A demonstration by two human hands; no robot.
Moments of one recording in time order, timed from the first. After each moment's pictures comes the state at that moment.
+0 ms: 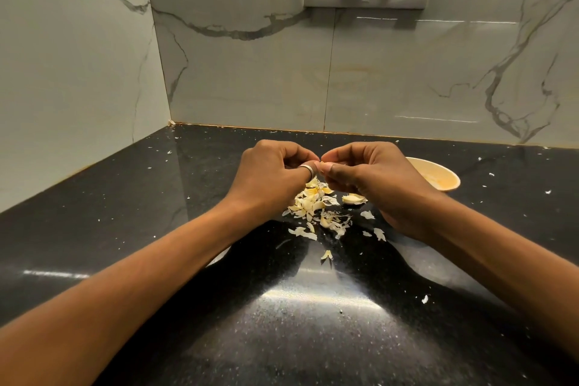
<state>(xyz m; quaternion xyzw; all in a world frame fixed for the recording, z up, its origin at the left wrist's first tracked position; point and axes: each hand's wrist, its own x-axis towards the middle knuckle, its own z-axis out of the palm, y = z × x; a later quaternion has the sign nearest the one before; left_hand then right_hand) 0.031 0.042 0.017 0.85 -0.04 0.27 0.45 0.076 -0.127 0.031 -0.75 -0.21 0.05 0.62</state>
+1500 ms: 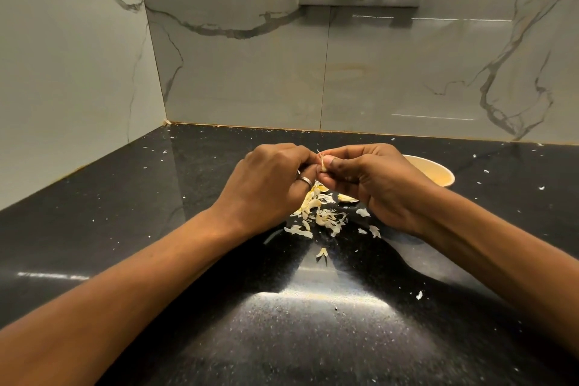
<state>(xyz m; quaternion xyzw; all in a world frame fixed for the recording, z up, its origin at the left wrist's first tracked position) 0.034 0.047 0.009 0.89 -0.18 0.38 0.20 0.073 -0.126 0.036 -0.63 -0.15 0.15 0.74</state>
